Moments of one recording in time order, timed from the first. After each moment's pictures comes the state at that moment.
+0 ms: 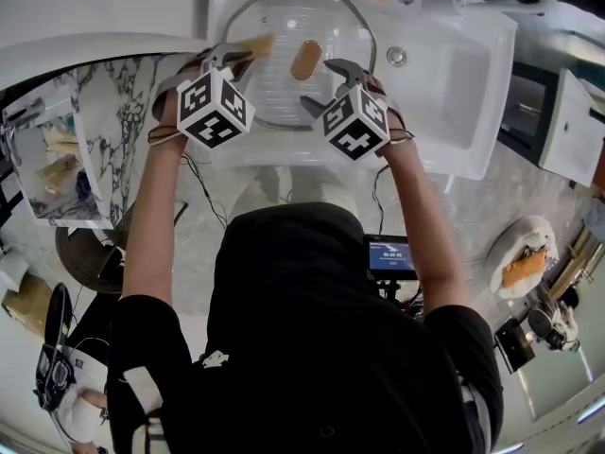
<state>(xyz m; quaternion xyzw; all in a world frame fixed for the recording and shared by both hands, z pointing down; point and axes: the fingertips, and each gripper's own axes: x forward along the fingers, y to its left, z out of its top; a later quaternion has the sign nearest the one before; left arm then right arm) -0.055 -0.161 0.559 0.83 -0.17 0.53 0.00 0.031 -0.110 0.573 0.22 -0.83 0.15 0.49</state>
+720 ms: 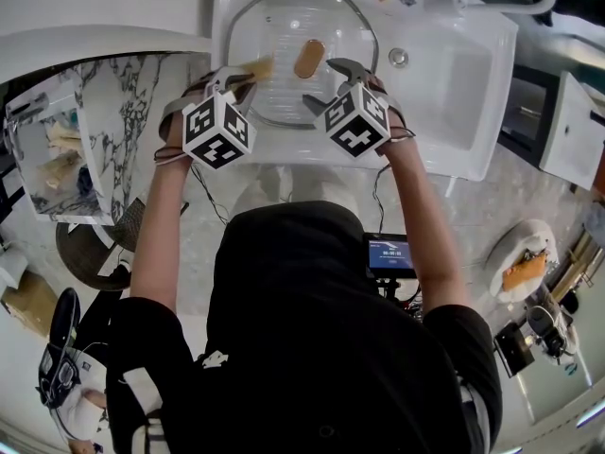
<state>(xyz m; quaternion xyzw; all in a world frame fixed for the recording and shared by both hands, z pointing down) -0.061 -0.116 0.565 0.83 -0.16 0.53 0.03 0.031 -0.110 0.573 0.22 -0.83 0.15 0.50</state>
